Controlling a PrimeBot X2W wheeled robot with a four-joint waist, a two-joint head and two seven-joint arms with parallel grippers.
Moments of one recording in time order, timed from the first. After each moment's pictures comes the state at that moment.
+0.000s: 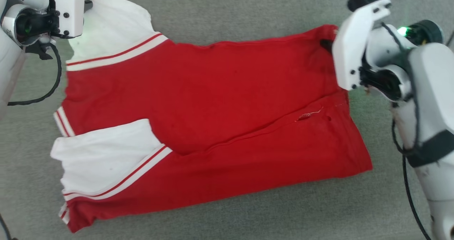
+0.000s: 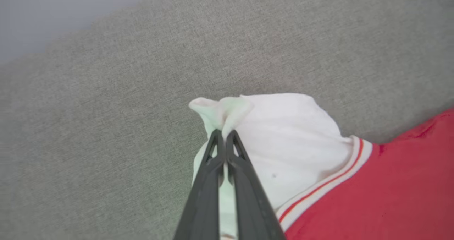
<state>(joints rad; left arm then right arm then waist) -1.40 0.58 -0.98 0.86 -1.06 -0.12 0.71 -0.89 -0.25 0.30 0.39 0.47 0.13 0.86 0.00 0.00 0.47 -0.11</state>
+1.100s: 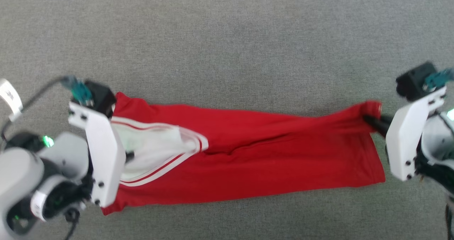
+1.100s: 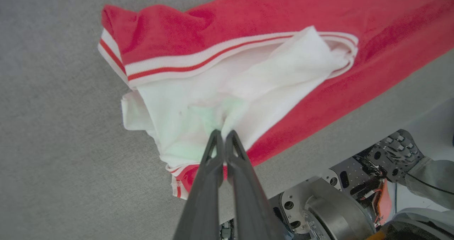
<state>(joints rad) -0.83 1.07 -1.00 -0.35 -1.25 0.40 0.82 -0.38 -0.47 0.15 -0.20 0.56 0.13 1.00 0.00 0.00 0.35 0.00</state>
